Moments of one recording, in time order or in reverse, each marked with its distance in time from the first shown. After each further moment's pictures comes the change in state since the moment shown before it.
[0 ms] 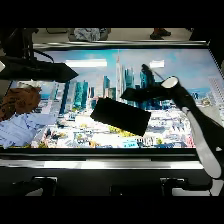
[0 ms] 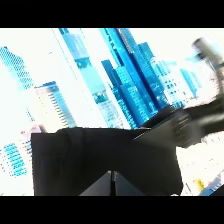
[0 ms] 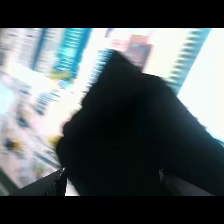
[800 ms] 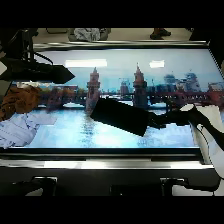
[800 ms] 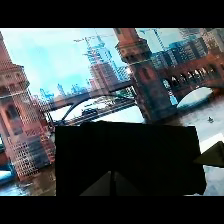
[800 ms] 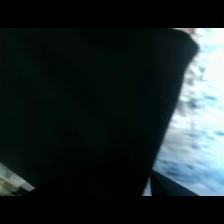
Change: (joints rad) left arm 0.004 0.003 -0.012 0.068 -0.001 -0.009; right arm -0.238 0.041 -0.452 0.028 0.008 -0.051
